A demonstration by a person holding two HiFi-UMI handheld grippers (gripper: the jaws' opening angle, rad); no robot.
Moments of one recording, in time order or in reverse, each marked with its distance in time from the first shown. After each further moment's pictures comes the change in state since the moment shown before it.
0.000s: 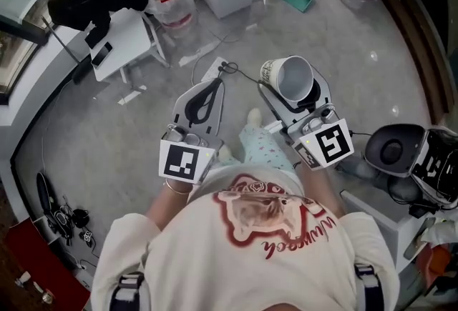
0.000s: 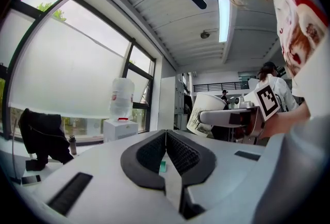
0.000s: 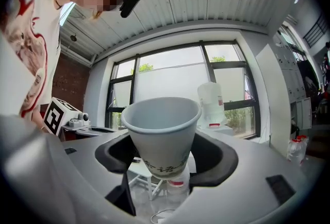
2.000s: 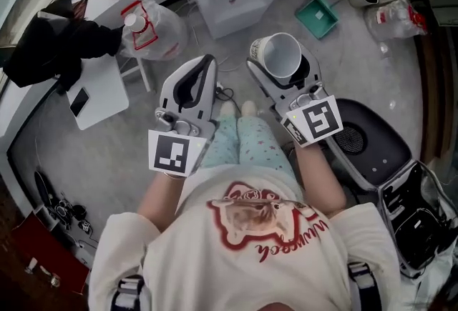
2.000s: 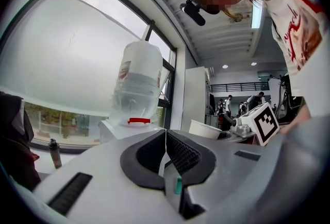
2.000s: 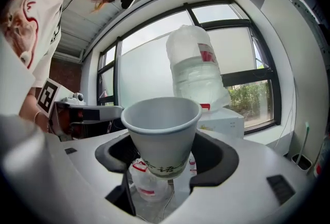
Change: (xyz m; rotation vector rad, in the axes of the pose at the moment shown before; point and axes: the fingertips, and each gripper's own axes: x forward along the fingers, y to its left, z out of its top) left arm 0.456 0.282 -0.031 -0.087 0.013 0.163; right arm 0.391 -0.386 -0.131 0.090 0.162 0.121
